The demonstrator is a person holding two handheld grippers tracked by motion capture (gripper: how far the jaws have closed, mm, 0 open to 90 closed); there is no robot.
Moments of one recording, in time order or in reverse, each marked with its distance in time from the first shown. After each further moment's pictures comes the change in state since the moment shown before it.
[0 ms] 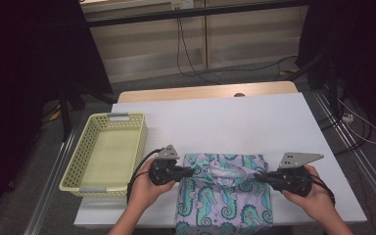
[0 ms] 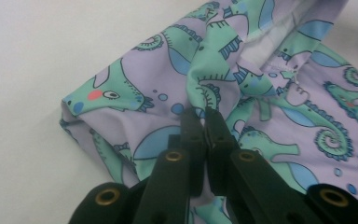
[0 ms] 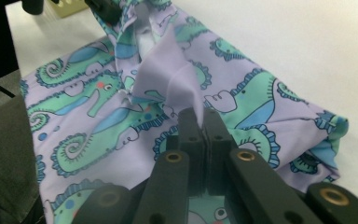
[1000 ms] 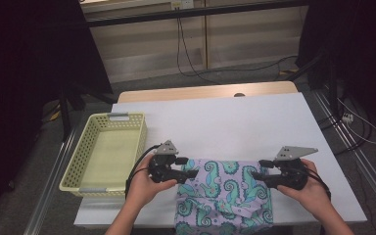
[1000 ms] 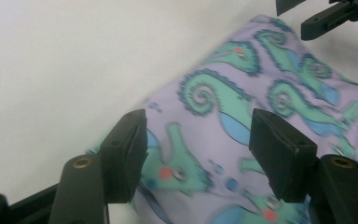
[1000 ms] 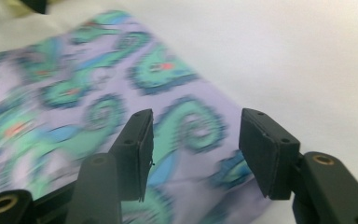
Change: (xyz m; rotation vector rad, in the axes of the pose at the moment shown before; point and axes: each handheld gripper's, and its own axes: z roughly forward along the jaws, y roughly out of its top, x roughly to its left) left arm 0.007 0.015 0.002 -0.024 0.043 -0.024; right arm -0.017 0.004 0.015 0.036 -0.109 0.049
